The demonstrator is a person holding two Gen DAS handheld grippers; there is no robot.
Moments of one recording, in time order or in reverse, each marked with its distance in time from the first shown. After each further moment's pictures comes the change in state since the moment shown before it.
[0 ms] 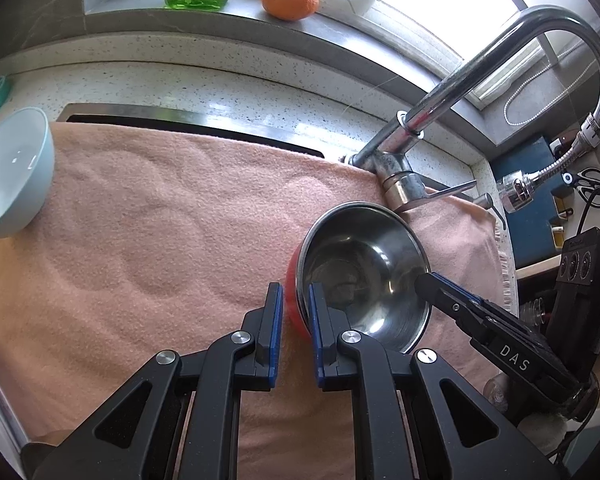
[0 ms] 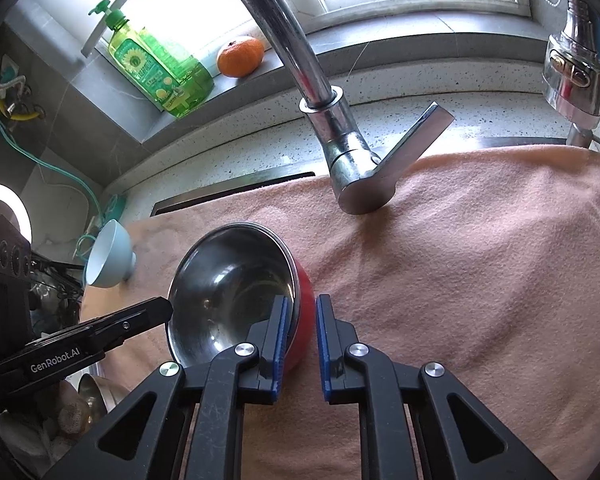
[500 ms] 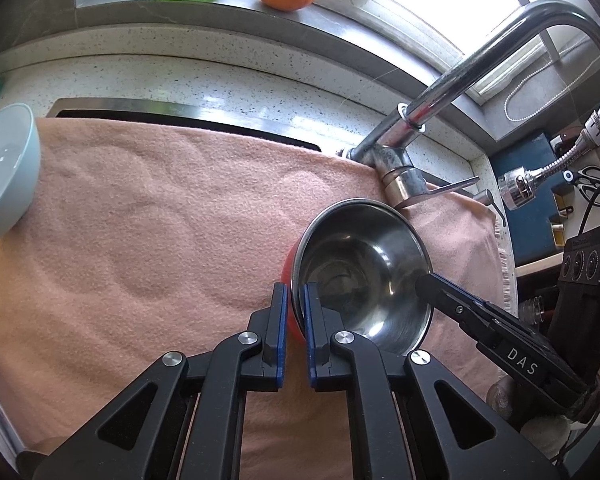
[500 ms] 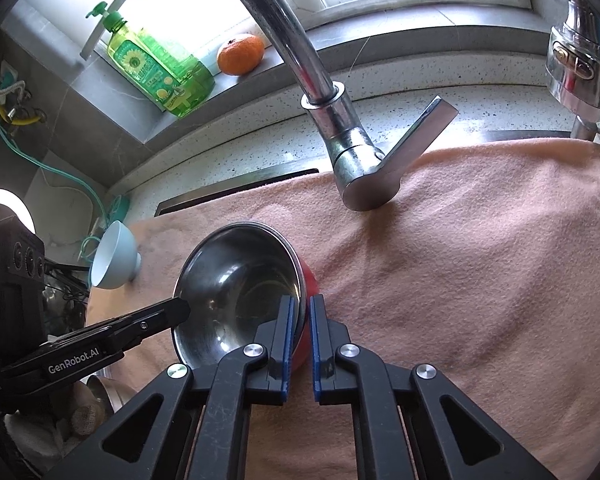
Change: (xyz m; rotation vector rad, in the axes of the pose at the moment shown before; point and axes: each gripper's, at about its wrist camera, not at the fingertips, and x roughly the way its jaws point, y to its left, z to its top) left arm 0.007 0.000 0.001 -0.001 0.022 -0.017; right arm 0.001 -0.001 0.001 0.021 0.015 0.026
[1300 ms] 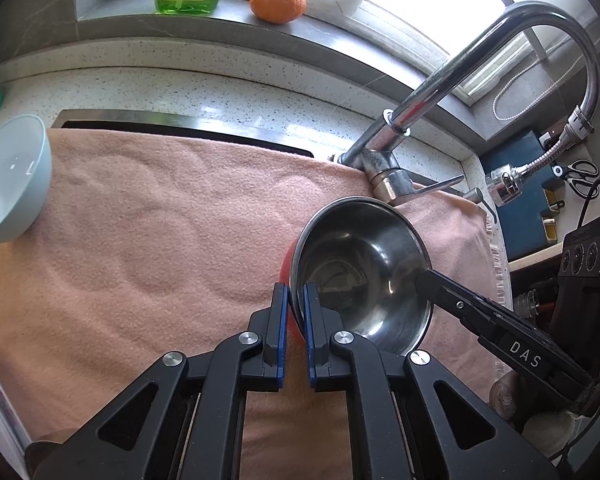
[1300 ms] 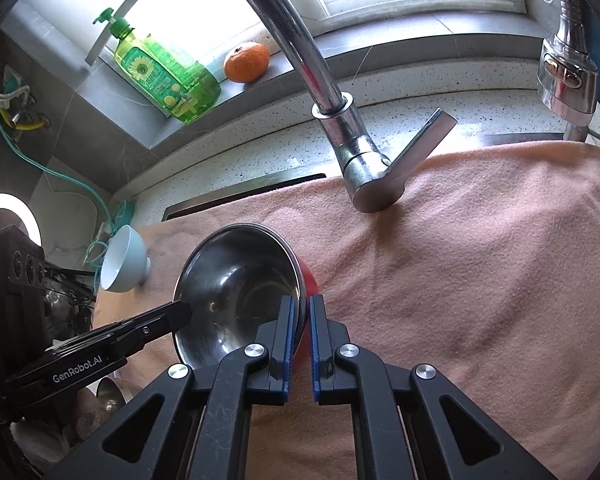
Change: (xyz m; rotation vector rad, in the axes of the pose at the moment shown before) left arm -0.020 -0.003 -0.004 0.027 -0.022 -0.010; right arm -0.014 0.011 -0.001 0.008 -0.019 0.000
